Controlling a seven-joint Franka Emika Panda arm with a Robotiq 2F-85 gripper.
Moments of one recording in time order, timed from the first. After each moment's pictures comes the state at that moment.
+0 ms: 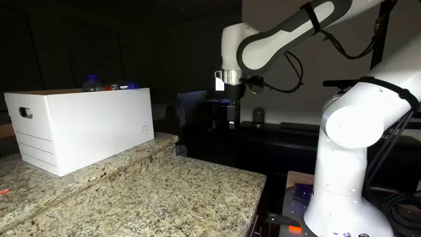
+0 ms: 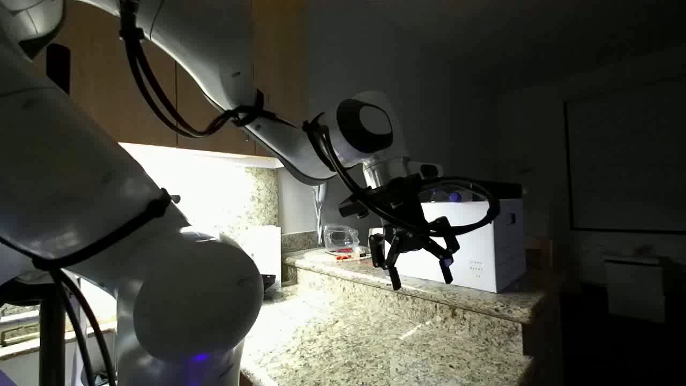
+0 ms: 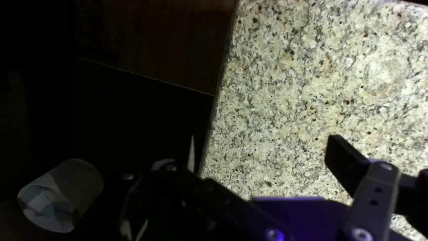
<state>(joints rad) -0.10 -0.74 -0.04 -2.79 -0.32 2.16 -0.15</state>
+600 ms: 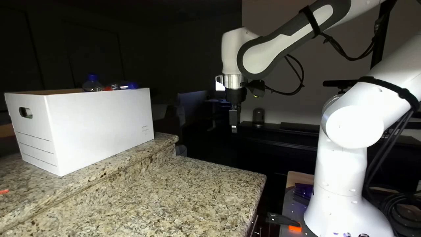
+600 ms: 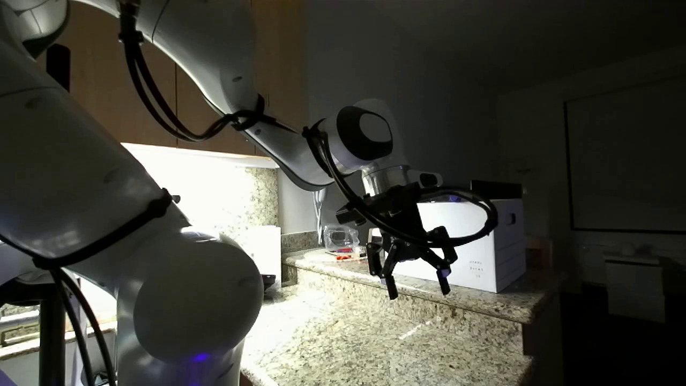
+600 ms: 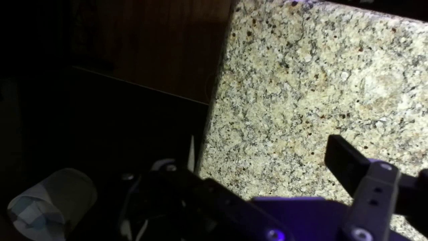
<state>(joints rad) -0.10 -0.73 -0.04 -2.81 -0.32 2.15 -0.15</state>
